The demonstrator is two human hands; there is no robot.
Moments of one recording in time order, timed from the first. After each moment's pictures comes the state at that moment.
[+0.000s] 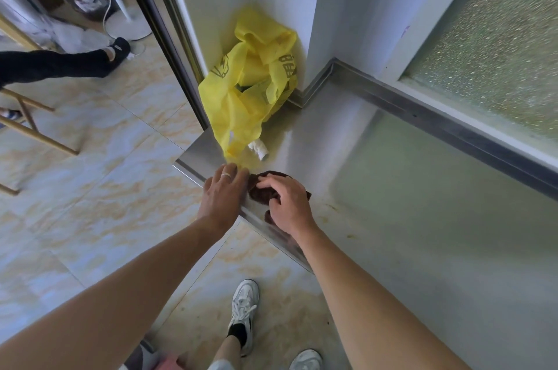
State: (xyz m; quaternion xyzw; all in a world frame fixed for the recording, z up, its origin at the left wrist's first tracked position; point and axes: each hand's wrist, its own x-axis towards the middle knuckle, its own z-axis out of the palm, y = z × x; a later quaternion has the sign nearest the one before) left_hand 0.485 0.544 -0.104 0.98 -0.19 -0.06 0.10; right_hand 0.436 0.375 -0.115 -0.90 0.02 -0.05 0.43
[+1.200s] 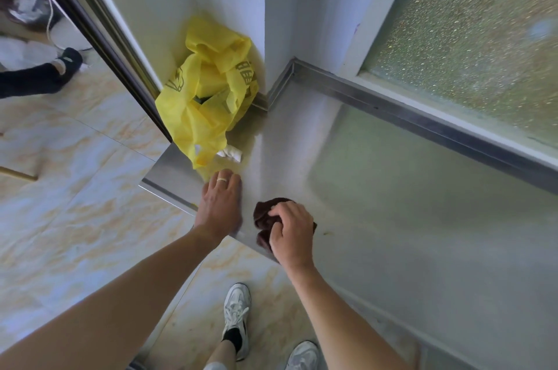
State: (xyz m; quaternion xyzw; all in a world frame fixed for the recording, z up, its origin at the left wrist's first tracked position) left_hand 0.488 0.494 -0.101 0.97 -0.24 -0.05 0.08; right_hand 0.373 0.359 -0.112 -0.91 0.18 -0.13 0.34
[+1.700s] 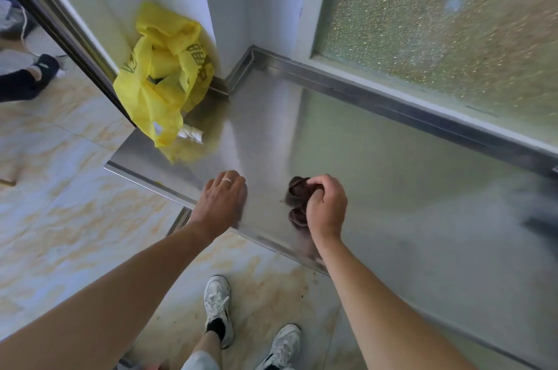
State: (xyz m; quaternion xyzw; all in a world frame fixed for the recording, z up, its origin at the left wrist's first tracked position) left_hand 0.400 0.443 -0.075 0.92 -0.40 -0.02 0.03; right_hand 0.295 0.241 -0.088 -0.81 0.34 -0.26 0.40
